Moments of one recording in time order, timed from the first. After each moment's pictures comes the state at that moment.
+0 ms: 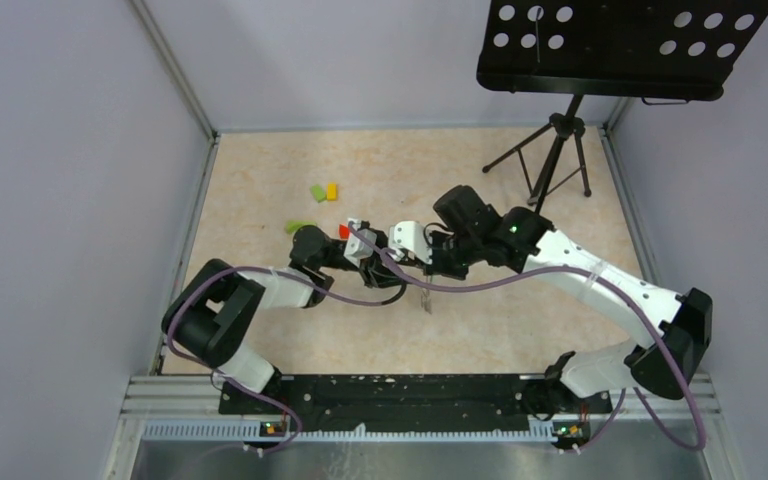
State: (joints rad) left arm -0.56 1.55 0.55 1.33 1.23 -0.19; right arm 0.88 1.34 1.29 -0.89 -0.23 -0.65
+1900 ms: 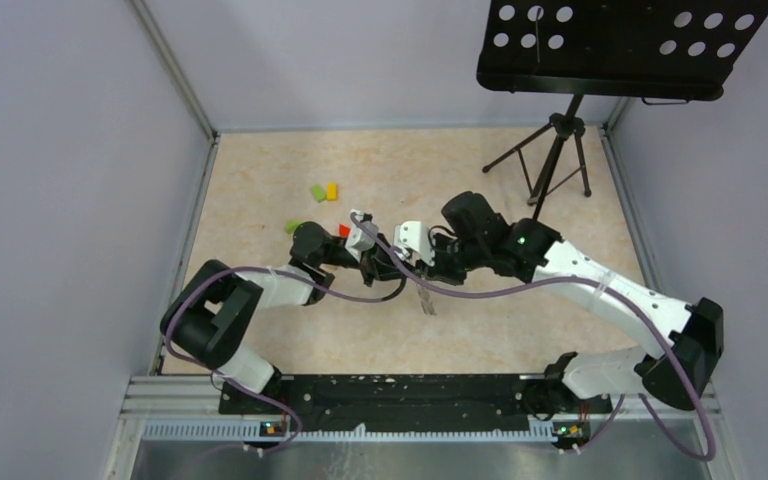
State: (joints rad) left arm -0.56 1.57 0.57 1.33 1.24 -0.30; right arm 0.87 1.29 1.20 -0.76 -0.27 -0.58
